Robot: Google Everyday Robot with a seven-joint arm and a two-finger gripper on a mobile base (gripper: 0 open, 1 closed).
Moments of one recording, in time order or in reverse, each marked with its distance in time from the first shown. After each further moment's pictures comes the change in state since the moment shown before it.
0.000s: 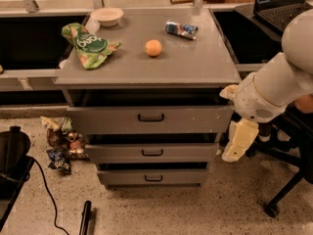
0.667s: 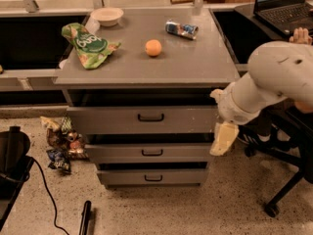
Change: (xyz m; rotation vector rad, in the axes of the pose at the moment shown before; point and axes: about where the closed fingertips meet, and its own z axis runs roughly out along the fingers) arm 0.014 -0.045 0.068 0.095 0.056 -0.062
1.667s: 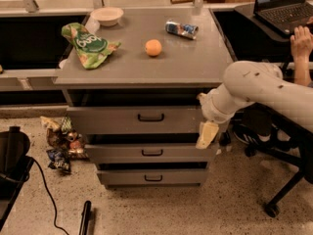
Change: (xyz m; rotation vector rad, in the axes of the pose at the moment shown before) arm 0.002 -0.046 0.098 0.012 -0.043 -0.040
